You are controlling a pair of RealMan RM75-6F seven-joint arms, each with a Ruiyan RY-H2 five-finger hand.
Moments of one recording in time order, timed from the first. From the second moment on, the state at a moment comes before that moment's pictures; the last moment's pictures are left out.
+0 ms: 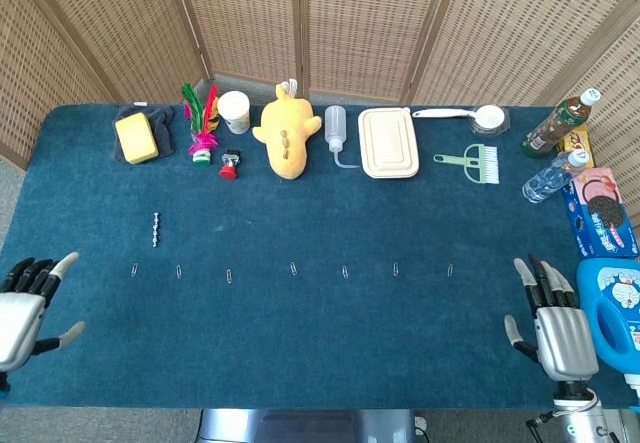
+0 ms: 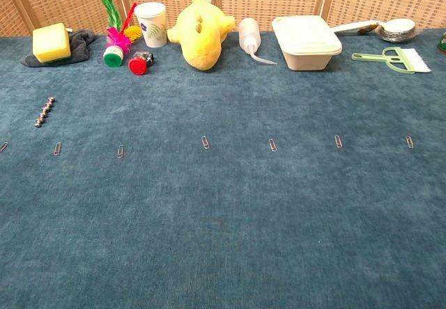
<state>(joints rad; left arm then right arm) -0.09 -1.01 -0.01 -1.76 1.57 1.43 0.16 0.04 -1.24 0.03 -1.72 -1.56 1.55 -0.17</state>
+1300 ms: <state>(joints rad) -0.56 -1.38 -0.17 -1.17 1.22 0.90 0.40 0.00 -1.24 0.04 -1.73 -1.51 1.57 -0.20</state>
